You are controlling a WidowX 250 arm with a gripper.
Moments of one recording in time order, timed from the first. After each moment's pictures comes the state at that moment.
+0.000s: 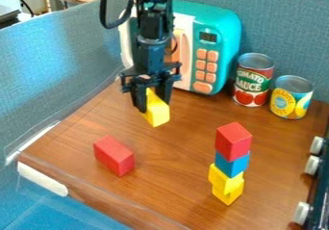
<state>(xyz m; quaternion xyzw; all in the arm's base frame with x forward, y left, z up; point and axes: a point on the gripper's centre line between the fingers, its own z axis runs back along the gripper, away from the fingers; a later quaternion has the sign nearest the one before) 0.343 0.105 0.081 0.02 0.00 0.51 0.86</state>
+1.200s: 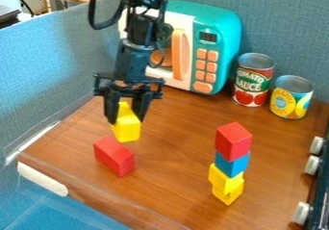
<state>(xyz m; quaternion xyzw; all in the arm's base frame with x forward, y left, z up) 0.284 0.122 0.079 0.11 0.09 0.46 0.88</state>
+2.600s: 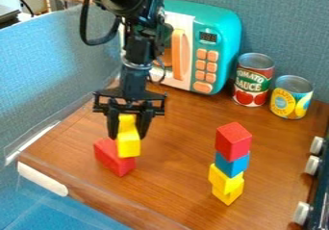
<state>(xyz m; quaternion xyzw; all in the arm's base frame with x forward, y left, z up) 0.279 0.113 0.061 0.09 0.06 0.38 0.92</state>
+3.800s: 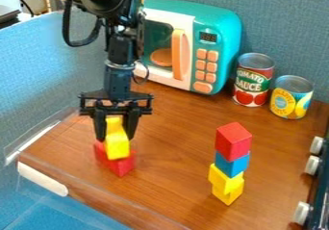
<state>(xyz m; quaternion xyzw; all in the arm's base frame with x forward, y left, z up) 0.271 0.126 0.055 0.07 0.07 0.42 0.90</state>
